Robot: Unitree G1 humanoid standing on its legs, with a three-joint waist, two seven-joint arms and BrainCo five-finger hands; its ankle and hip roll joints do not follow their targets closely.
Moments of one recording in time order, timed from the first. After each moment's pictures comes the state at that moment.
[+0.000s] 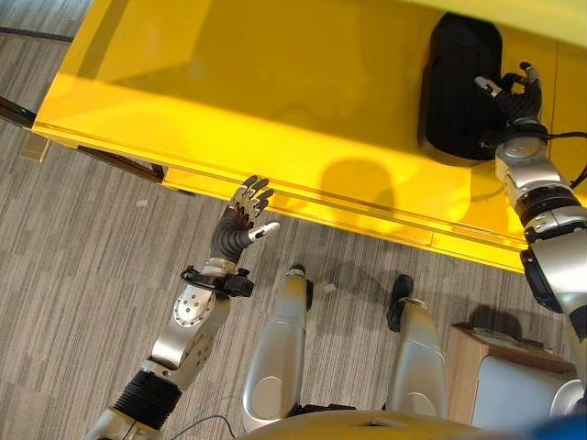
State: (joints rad) left arm -0.01 0.54 -0.32 -0.08 -0.66 -0.30 0.09; right arm -1.17 -0.61 0.39 1.23 0.29 -0.14 -0.38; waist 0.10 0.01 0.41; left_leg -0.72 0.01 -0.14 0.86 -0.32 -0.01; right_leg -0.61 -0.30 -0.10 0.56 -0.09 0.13
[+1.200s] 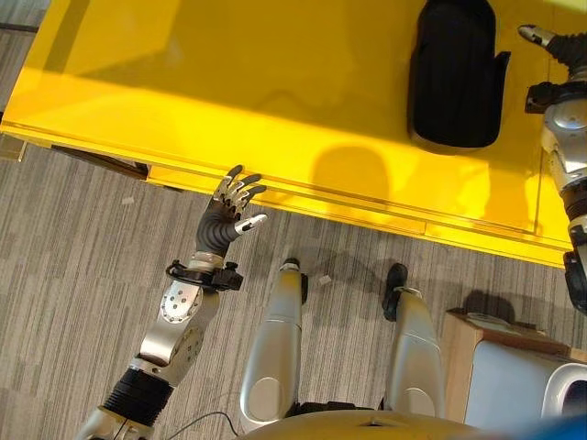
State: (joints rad) left arm -0.01 0.56 -0.26 -0.09 -0.66 -0.32 0.09; right arm -1.10 -0.80 0.25 0.82 0.25 -0.15 -0.48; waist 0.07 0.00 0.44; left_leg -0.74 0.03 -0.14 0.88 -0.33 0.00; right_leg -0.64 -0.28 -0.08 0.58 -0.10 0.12
